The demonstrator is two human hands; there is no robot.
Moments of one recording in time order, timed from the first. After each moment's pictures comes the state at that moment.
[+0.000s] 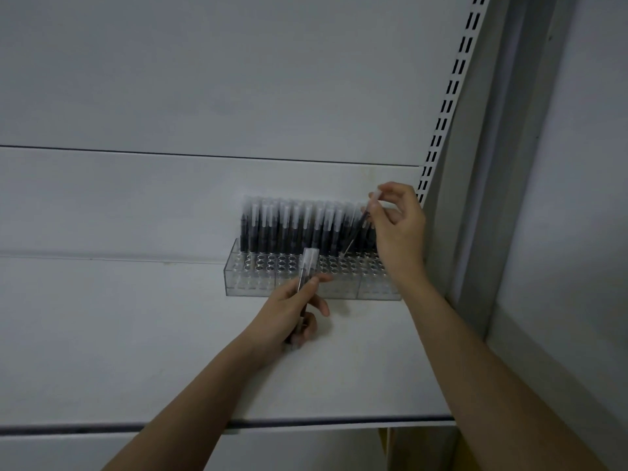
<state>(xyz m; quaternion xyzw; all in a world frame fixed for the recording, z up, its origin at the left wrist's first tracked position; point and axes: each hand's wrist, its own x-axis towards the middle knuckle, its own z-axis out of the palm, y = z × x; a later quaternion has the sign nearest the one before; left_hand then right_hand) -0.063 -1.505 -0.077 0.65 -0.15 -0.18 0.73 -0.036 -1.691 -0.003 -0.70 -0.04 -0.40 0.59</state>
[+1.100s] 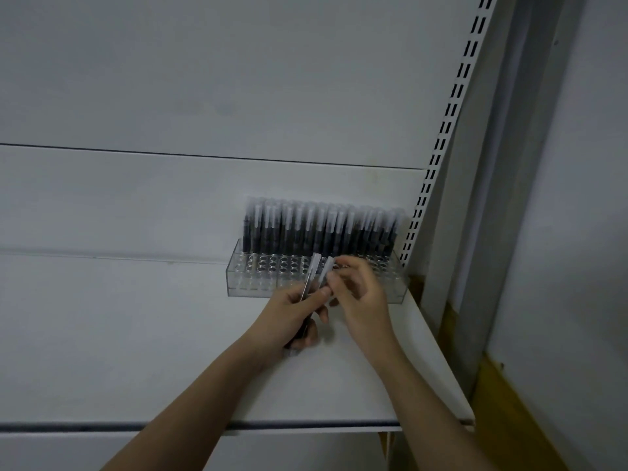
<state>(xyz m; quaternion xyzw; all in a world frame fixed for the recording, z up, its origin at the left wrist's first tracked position) -0.064 -1.507 -0.079 0.66 -0.16 -0.16 0.72 -0.085 -1.648 -0.075 -0.74 -0.06 -0.22 0.64</state>
